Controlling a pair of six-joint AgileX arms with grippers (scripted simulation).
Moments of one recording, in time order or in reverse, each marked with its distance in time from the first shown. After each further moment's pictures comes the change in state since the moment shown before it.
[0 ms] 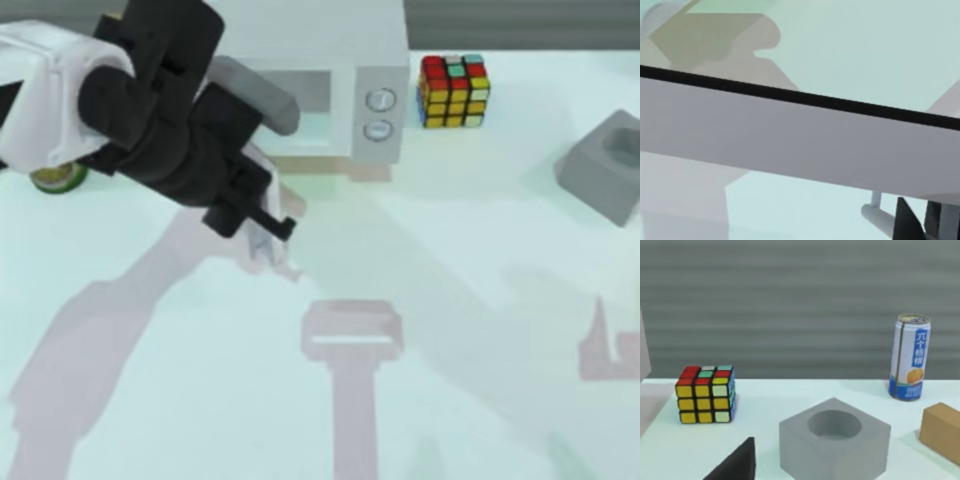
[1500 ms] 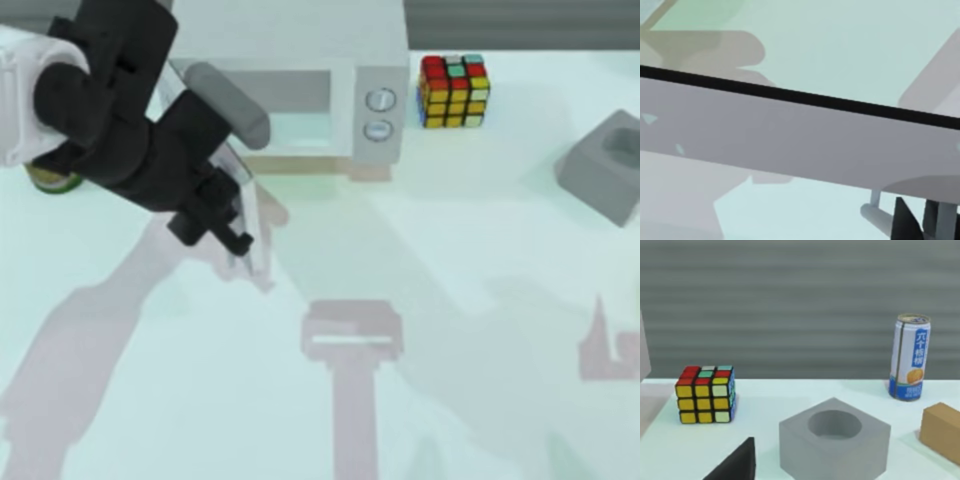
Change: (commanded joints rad) left arm 0.075 -0.041 -0.040 -0.037 0.097 0.183; right arm 0.000 0.000 0.000 0.000 0.000 0.000
